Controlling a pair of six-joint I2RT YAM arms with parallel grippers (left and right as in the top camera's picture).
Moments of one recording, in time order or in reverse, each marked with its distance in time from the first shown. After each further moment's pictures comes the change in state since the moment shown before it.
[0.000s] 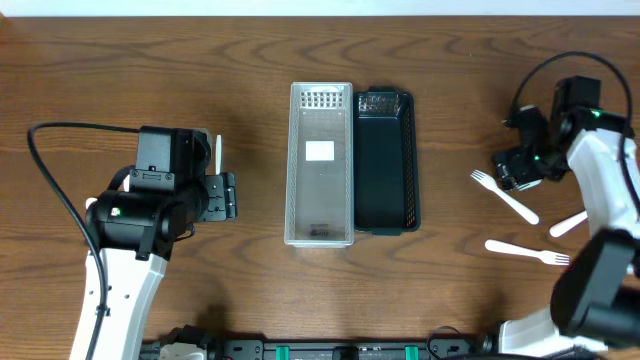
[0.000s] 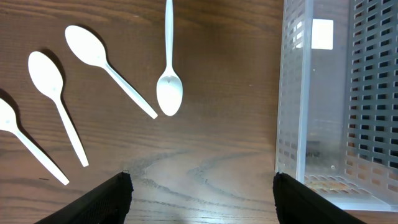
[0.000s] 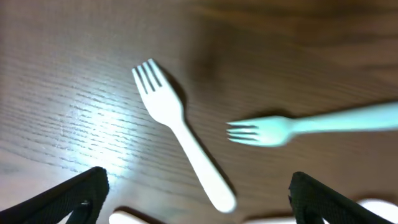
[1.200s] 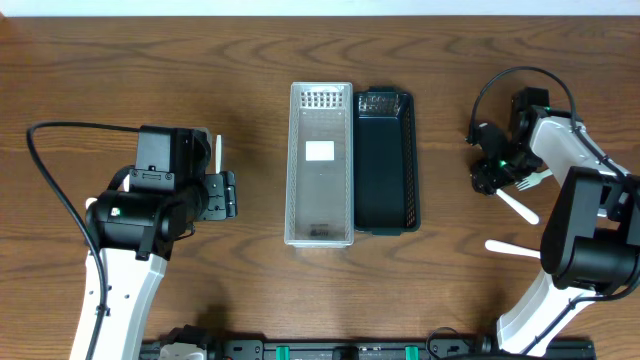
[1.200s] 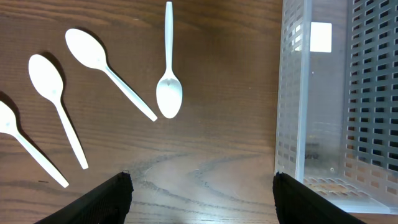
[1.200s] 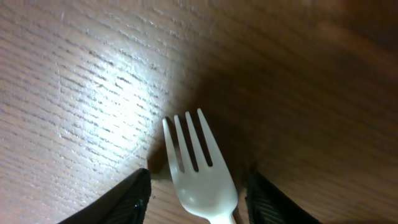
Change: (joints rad) left arm 0.000 0.000 0.000 0.009 0.000 0.000; right arm 0.077 0.234 -0.002 0.090 -0.028 -0.079
